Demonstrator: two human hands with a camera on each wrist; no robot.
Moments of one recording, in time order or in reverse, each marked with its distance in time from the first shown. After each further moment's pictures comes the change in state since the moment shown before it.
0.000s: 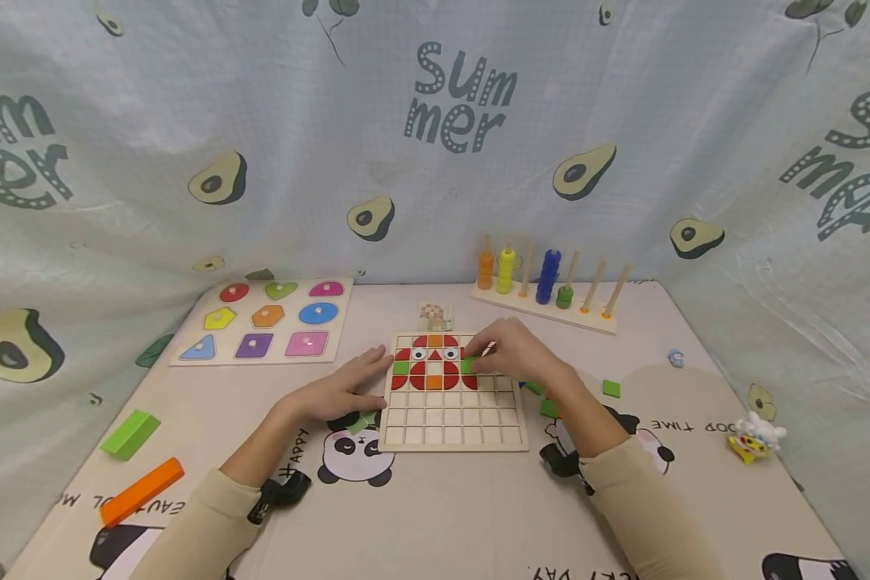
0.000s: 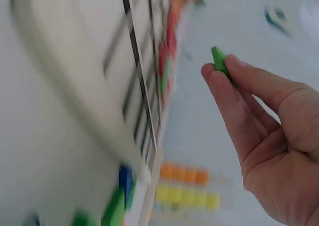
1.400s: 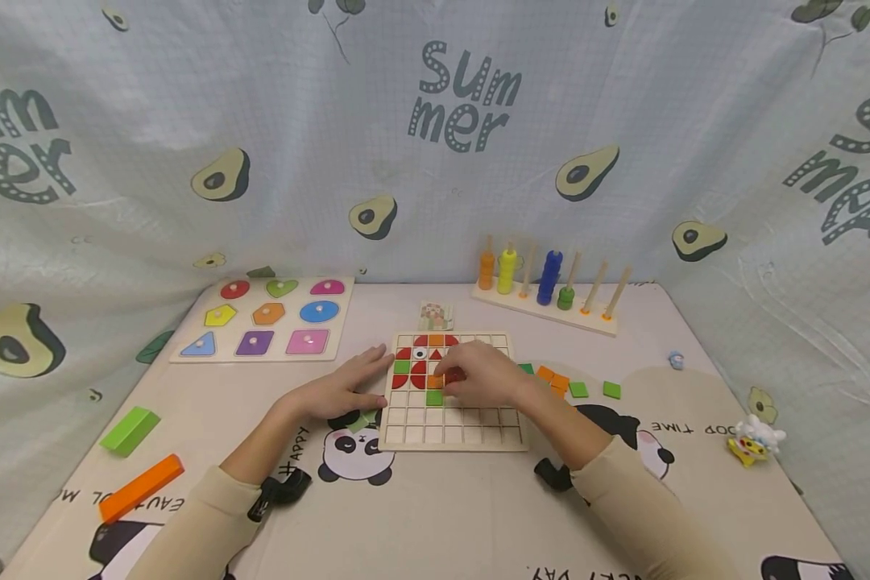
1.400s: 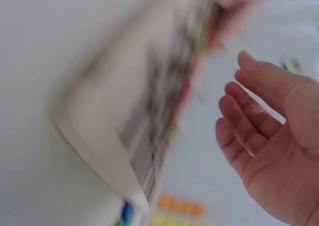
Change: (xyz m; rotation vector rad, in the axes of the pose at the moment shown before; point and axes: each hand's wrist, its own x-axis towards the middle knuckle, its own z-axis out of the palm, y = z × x) left_hand 0.000 -0.002 0.001 0.011 0.008 -0.004; right_hand 0.013 -0.025 0.040 -0.264 -0.083 -0.144
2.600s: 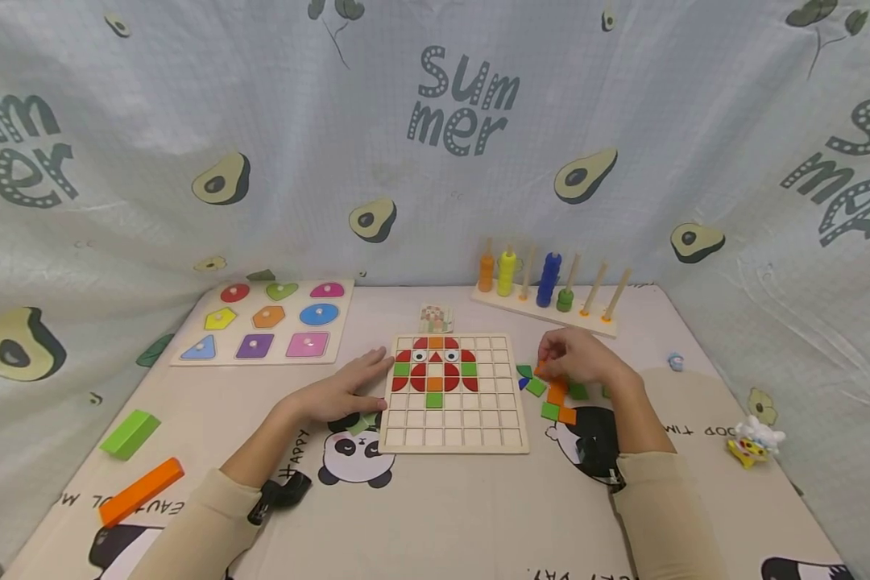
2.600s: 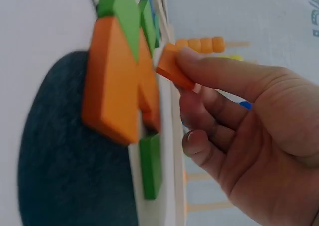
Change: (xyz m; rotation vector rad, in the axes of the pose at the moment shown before) left_hand 0.001 0.000 0.002 0.009 0.009 0.003; right_hand -0.079 0.114 -0.048 0.282 0.013 0.393
